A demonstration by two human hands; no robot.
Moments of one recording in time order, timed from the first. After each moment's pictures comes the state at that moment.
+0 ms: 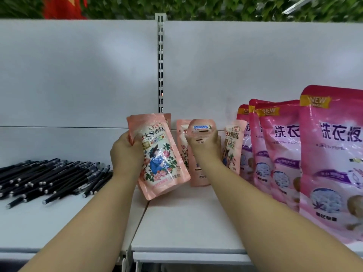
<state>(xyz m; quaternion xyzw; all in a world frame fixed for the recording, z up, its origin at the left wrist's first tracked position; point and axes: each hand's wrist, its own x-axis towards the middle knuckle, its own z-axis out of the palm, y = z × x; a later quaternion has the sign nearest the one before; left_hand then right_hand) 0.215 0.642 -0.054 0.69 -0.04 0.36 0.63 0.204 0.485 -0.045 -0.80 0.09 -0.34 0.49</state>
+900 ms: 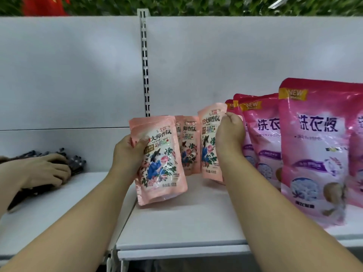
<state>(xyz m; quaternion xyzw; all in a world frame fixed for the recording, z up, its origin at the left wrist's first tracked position) 0.201 0.620 -0.052 0.67 -0.12 0.23 0.69 0.160 0.445 -0.017 -0.62 0.07 -0.47 0.63</state>
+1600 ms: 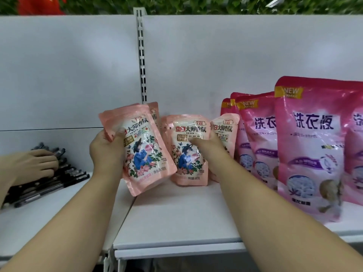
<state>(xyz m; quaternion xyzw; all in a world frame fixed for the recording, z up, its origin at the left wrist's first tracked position) 0.211 0.637 -0.049 0.60 -0.07 0.36 0.71 0.195 0.445 -0.050 -0.70 0.05 -0.24 0.67</state>
